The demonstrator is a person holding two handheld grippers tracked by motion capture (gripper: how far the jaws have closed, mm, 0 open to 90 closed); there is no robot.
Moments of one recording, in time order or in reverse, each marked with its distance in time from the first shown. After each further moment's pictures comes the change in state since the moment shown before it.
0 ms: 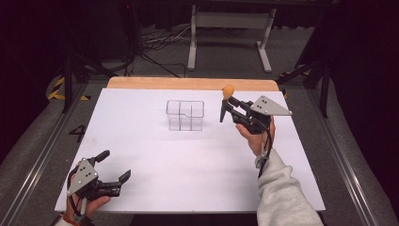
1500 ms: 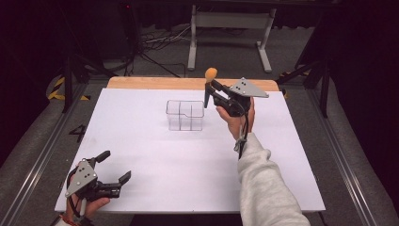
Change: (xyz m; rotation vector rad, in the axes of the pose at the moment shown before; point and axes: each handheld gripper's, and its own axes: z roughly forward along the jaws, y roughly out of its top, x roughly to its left) left arm -0.001 0.000 -0.001 -0.024 -0.023 -0.008; right arm 0.007 0.023 0.063 -0.032 -0.032 0.039
